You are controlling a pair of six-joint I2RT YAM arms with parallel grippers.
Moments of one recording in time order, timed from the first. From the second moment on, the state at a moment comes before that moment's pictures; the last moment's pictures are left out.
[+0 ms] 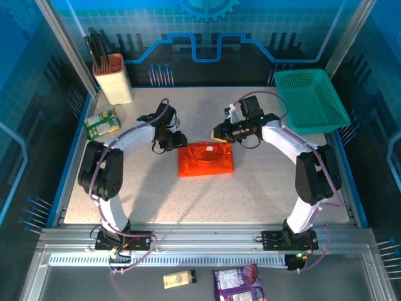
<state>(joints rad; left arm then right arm) -0.31 1.90 1.35 -0.70 0.28 -0.48 0.35 1.70 1.28 -0.53 -0.71 0.52</state>
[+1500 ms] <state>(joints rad) -0.19 1.95 1.32 -0.98 -0.25 -0.37 0.30 1.57 1.14 -0.63 -0.66 0.45</state>
